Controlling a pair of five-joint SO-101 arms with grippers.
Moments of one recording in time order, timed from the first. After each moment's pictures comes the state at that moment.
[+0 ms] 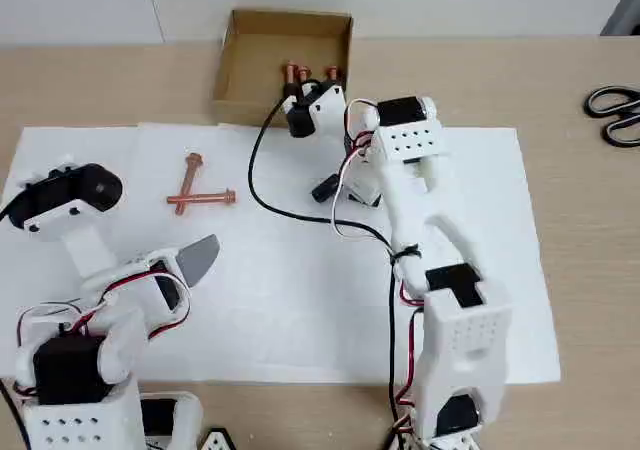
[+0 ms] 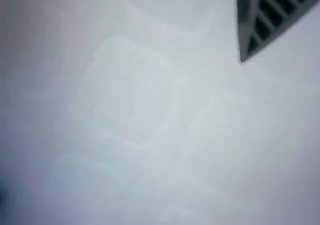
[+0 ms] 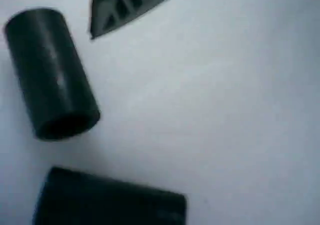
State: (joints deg) left arm -7.3 -63.9 36.9 93.0 24.5; right arm -15.8 28.7 -23.9 81.4 37.6
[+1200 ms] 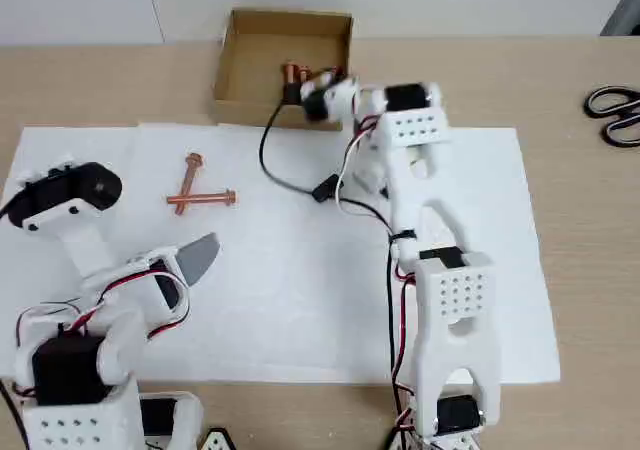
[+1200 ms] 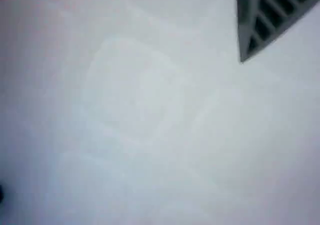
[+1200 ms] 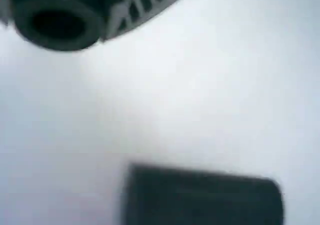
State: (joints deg) left arm -7.3 -63.8 35.4 93.0 24.5; right arm -12.6 44.0 -49.4 94.4 32.2
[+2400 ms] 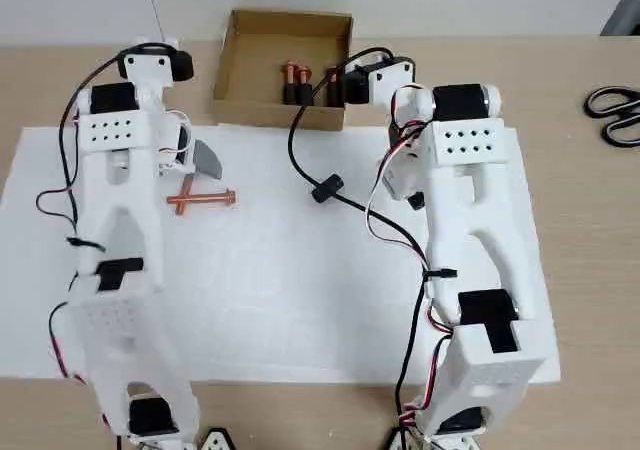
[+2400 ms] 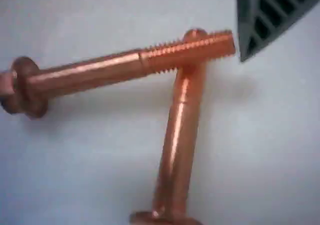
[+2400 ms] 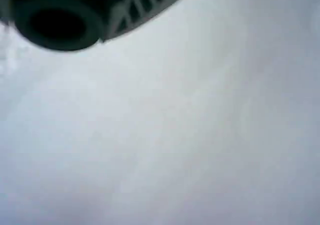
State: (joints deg) left arm -10.6 36.7 -37.1 93.3 -4.4; right arm -9.1 13.5 -22.9 96.3 22.6
